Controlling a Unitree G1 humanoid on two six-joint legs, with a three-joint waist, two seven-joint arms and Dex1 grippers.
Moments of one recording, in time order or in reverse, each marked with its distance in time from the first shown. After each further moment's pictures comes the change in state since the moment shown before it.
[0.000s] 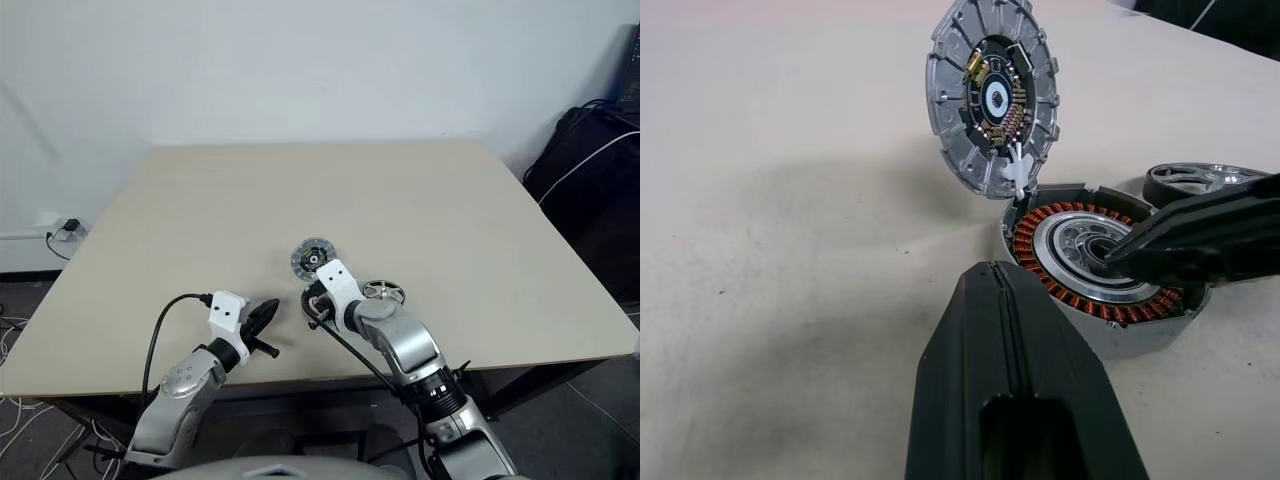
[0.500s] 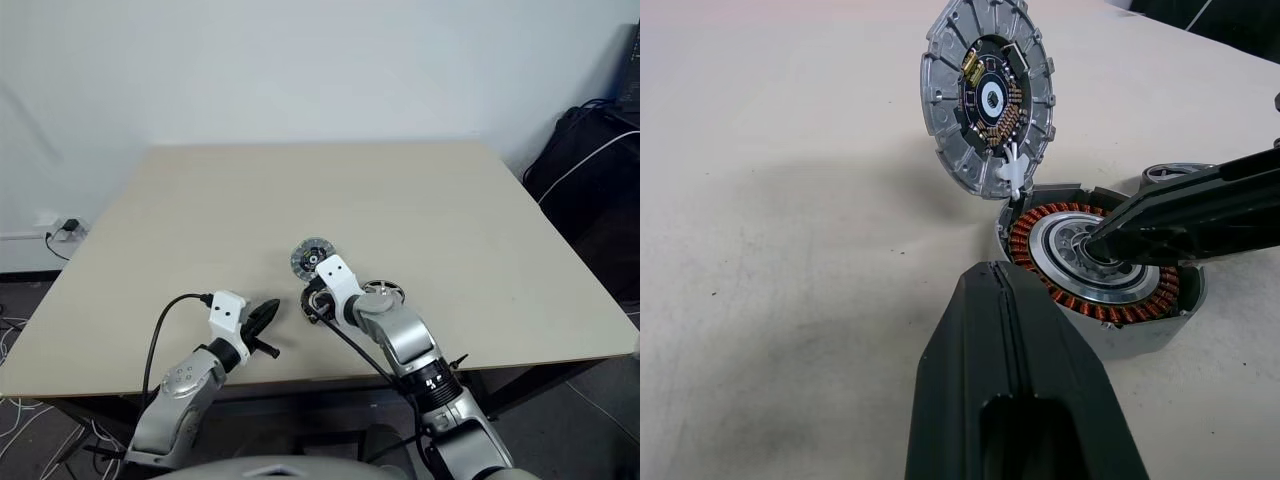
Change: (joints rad) left arm 0.000 -0.003 0.000 0.000 -0.001 0.001 -0.004; right arm -0.022 -0.005 -0.004 0.037 -0.016 -0.034 0.009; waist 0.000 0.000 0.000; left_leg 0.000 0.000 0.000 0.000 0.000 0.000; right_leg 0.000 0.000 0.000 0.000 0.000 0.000
